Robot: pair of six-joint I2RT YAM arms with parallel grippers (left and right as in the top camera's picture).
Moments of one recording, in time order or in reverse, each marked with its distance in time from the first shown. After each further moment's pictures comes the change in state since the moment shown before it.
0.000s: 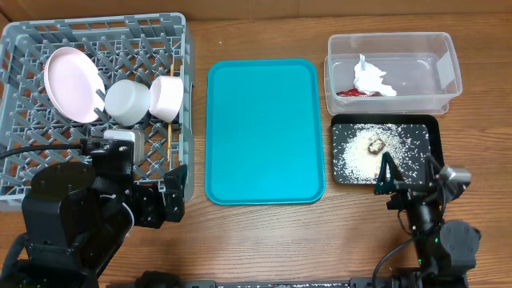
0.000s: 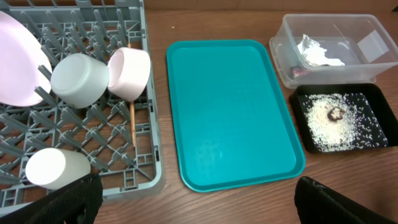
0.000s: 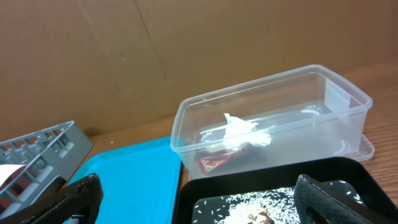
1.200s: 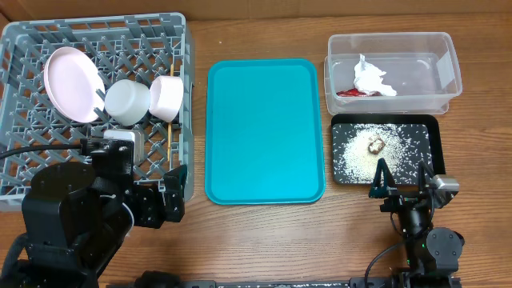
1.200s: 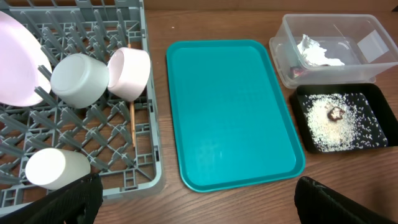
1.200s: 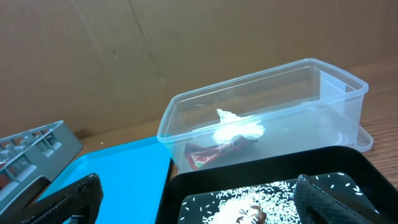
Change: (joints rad) left arm 0.000 0.000 0.000 0.000 0.000 0.000; right arm 0.000 -0.142 -0.213 0.126 0.026 -0.004
